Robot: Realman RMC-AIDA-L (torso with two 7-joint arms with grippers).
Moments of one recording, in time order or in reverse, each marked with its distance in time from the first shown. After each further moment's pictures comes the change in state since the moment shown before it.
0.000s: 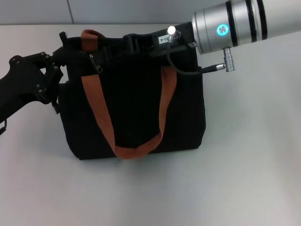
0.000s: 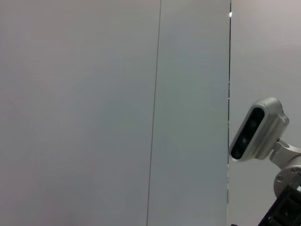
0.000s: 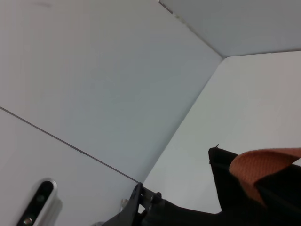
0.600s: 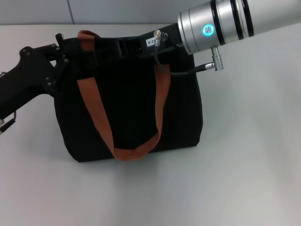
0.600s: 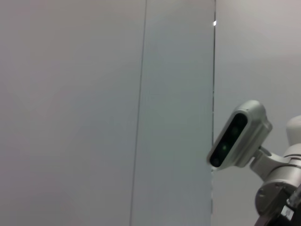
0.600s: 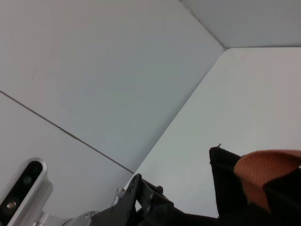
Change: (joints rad) left arm -0.036 -0.002 0.007 -0.001 0.000 0.019 -0.013; right arm 0.040 0.008 -0.059 -0.001 -0.006 0.042 -0.003
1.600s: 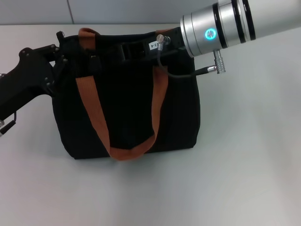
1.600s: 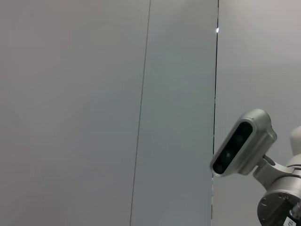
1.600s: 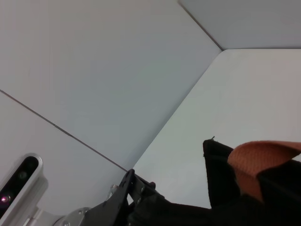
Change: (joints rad) left arm -0.013 0.005 -0.007 -0.042 -0.004 0.006 0.001; right arm -0.019 -0.001 -0.015 -0.006 0.007 0.010 -0.028
